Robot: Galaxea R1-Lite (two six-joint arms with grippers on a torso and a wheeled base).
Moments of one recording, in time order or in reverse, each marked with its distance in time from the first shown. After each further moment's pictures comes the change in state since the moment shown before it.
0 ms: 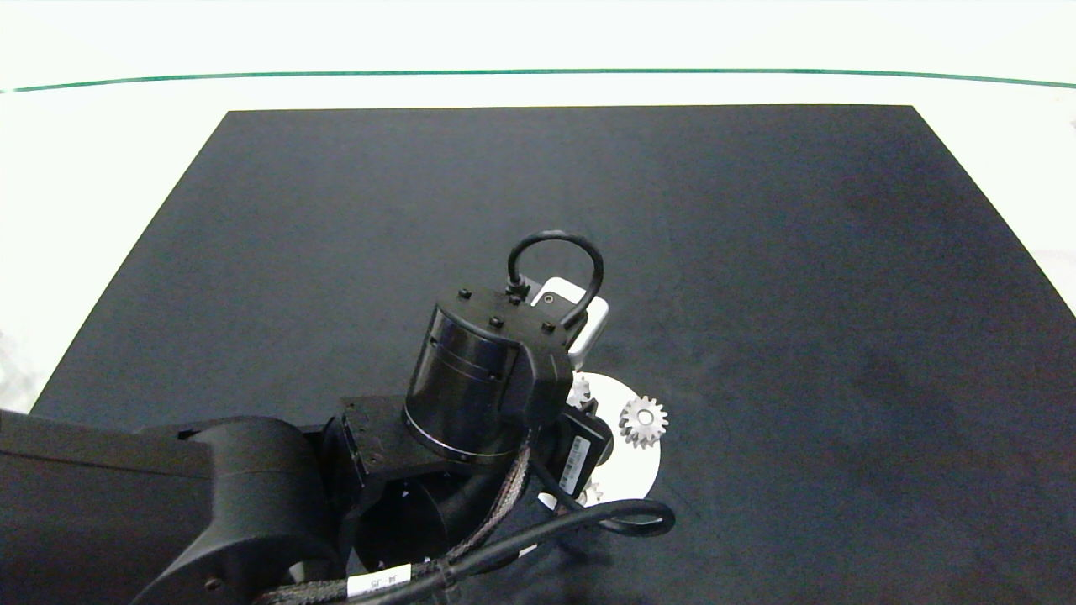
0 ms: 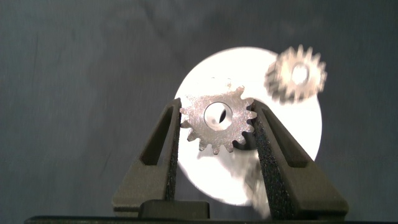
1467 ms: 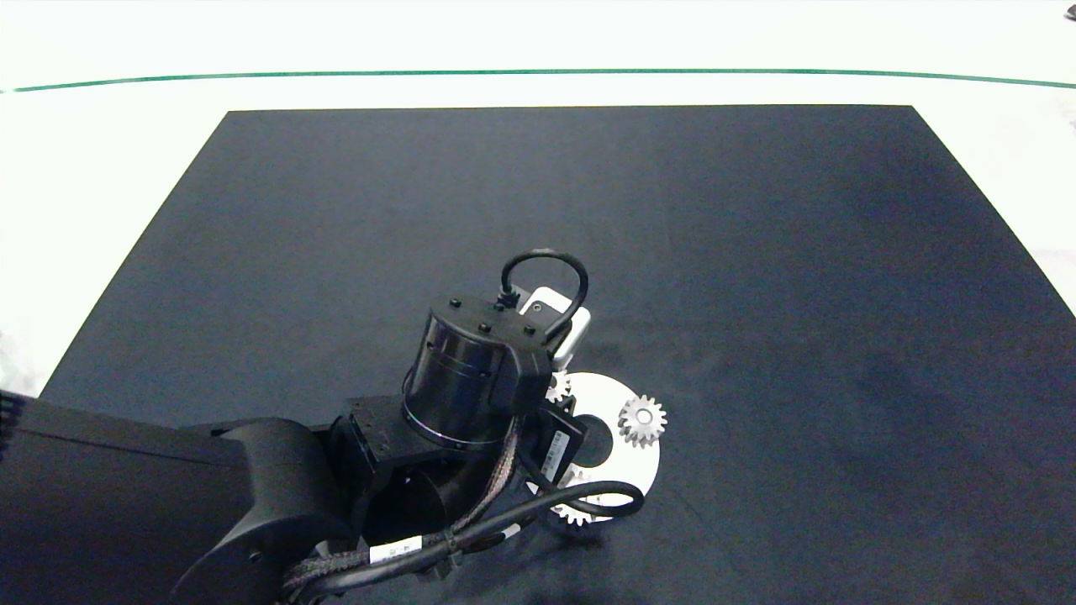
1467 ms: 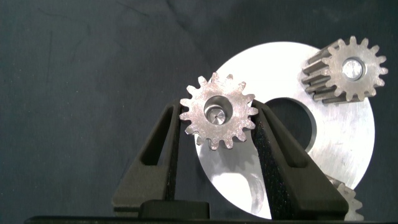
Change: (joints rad) left arm 0.058 0.029 0.047 -0.069 0.001 0.061; right arm 0.001 -0.013 0.016 0.000 0.001 0.001
